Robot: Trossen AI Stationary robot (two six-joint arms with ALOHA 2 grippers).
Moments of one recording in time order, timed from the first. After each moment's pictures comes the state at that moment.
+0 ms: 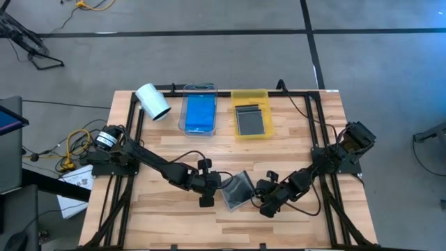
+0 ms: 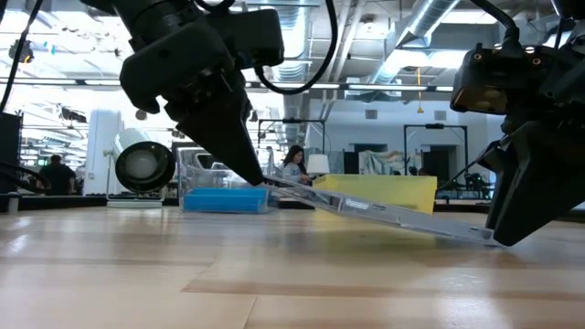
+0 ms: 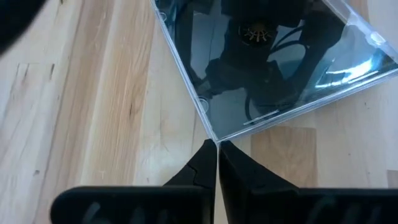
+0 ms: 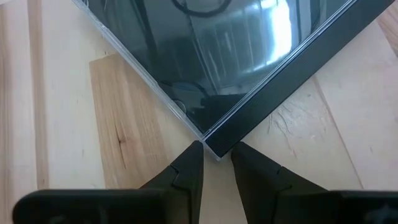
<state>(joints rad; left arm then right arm) -0.36 1.82 1.10 -0.25 -0.33 -0.31 0.58 1.71 0.74 -0.11 0.32 0.76</state>
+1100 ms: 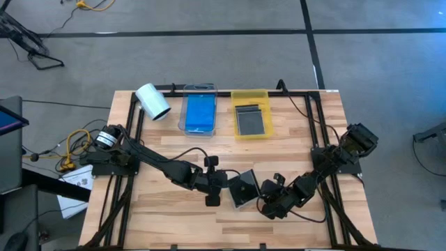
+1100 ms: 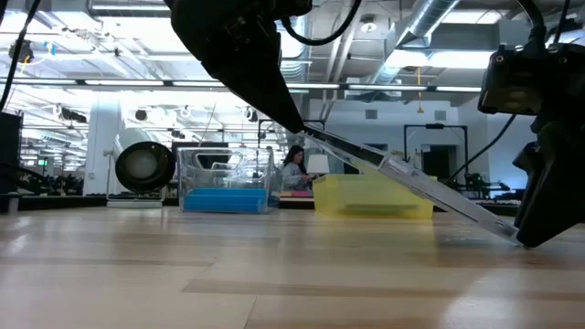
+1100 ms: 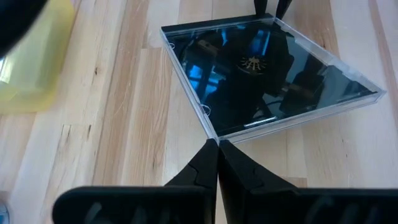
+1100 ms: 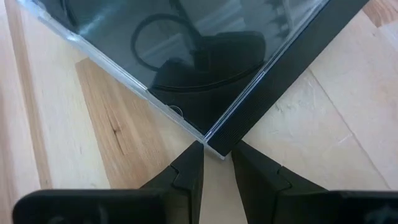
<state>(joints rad) -0.36 1.82 1.25 -0.34 -0.38 -0.23 0.71 1.71 0.74 -0.19 0.39 1.03</state>
